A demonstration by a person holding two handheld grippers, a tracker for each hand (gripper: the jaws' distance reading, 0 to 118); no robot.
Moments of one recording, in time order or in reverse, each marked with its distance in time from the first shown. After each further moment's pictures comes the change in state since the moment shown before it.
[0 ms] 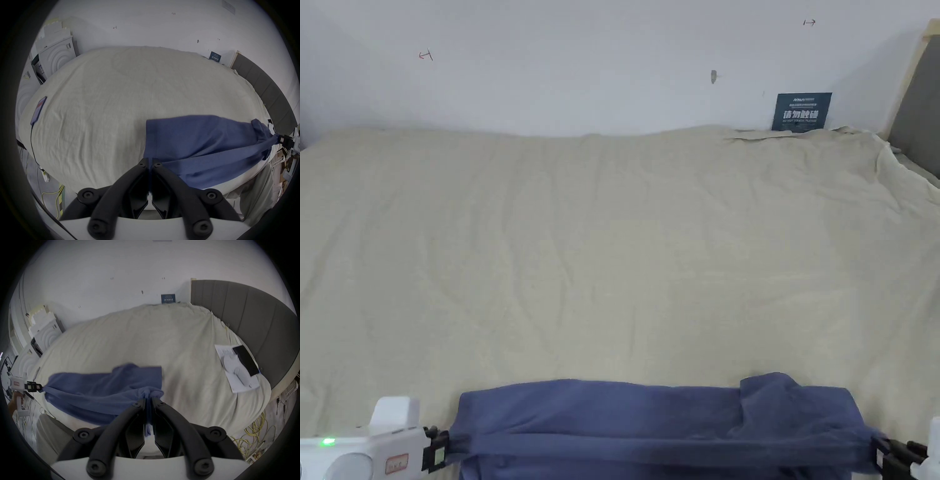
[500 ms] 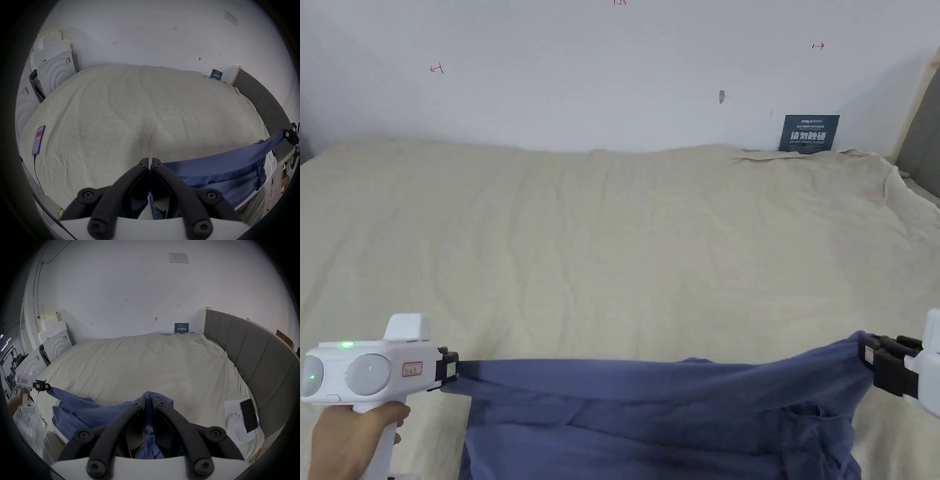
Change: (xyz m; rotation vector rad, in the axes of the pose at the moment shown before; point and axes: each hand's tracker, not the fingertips) left arm 0.007 0.114 0.006 0.126 0.000 0.006; right arm -0.023 0.126 0.023 0.215 0.091 0.087
